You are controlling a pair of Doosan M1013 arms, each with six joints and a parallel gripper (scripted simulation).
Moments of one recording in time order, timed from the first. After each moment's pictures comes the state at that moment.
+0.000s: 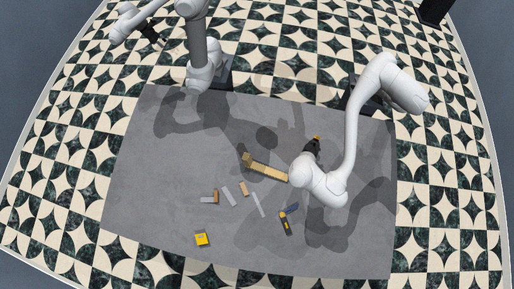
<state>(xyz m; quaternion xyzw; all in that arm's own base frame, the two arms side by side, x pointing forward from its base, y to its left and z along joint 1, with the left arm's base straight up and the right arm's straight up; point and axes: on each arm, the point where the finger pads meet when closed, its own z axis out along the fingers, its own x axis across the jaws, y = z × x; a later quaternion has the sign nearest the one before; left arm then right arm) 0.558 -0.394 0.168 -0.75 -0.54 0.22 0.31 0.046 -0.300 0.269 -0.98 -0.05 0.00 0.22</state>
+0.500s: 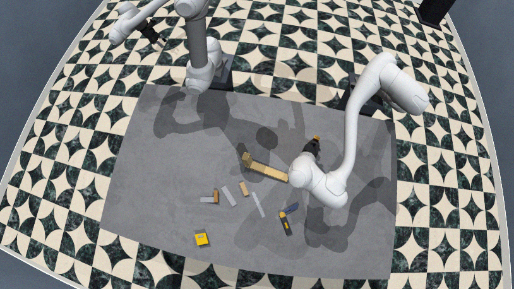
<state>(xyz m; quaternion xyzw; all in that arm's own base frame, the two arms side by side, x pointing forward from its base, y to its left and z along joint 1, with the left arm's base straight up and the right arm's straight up) 0.558 -0.395 0.164 -0.75 -0.54 0.22 0.31 0.046 -0.300 0.269 -0.98 -0.05 0.00 0.22</state>
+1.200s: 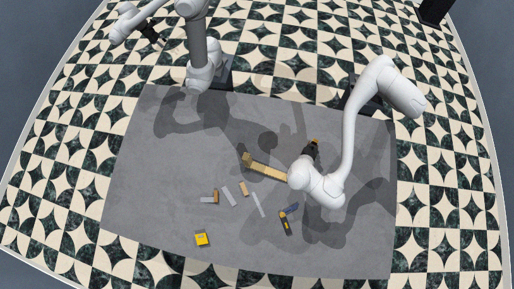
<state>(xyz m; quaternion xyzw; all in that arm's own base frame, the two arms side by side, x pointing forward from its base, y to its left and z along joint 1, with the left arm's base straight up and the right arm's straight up) 0.558 -0.394 0.128 -0.75 -0.54 0.22 0.31 0.046 -0.300 0.269 -0.98 -0.05 0.00 0.22</state>
